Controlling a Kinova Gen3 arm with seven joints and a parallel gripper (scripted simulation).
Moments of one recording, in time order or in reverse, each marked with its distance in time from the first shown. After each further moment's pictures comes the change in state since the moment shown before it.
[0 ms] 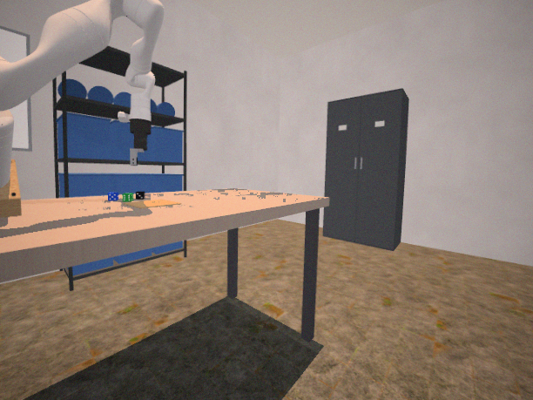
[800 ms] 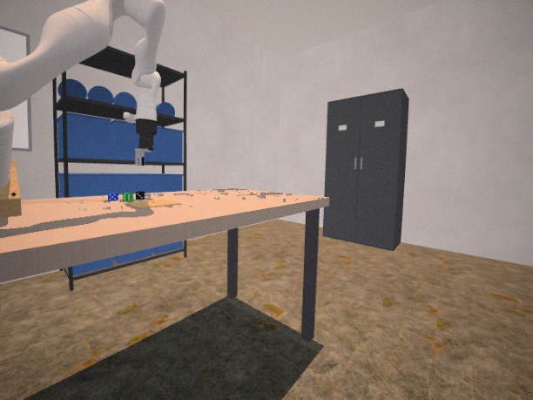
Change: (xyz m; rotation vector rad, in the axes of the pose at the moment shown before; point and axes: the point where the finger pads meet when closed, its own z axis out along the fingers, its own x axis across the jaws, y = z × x) arm -0.002 0.022 -0.001 -0.001 0.007 0.134
